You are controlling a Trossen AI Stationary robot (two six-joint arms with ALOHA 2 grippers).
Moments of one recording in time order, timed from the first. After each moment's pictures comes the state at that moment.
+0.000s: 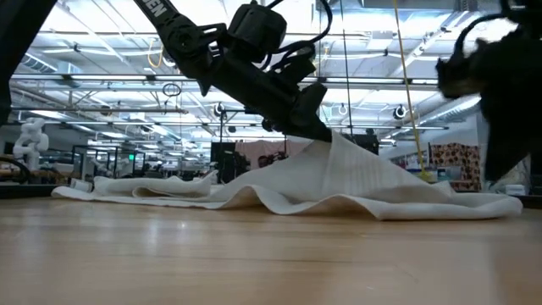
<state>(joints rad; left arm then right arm) 0.06 1.95 1.10 0.42 -0.25 0.02 0.55 1.39 0.75 -0.69 0.28 1.30</state>
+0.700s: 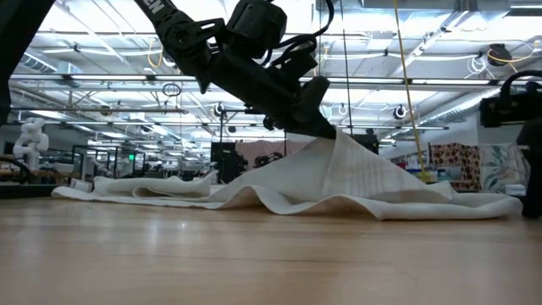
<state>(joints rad) 0.04 1.95 1.10 0.43 -0.26 0.00 0.68 1.39 0.54 -0.72 0.40 1.50</state>
